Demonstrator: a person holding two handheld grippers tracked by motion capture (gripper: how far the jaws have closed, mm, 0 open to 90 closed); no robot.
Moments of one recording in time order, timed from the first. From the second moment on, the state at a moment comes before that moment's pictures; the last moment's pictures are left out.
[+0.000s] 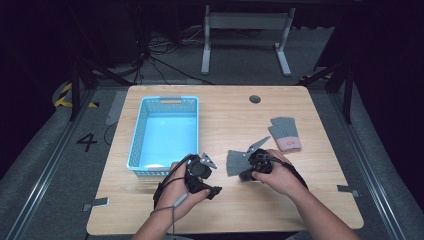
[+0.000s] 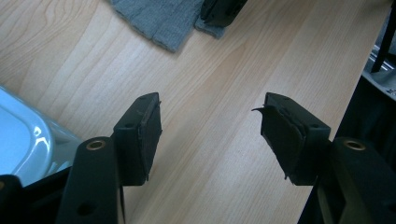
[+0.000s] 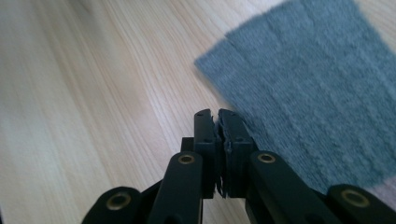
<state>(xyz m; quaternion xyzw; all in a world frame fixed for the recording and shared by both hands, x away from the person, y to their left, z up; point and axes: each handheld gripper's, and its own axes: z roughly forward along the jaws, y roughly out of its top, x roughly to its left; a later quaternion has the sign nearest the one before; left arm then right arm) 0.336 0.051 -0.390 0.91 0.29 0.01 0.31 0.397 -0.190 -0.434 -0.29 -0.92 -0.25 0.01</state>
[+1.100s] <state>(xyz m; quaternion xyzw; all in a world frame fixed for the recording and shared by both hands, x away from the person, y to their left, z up) 0.341 0.053 -0.386 0.90 0.30 0.01 0.33 0.414 -0.299 -0.366 -0.42 -0.82 -0.37 -0.11</state>
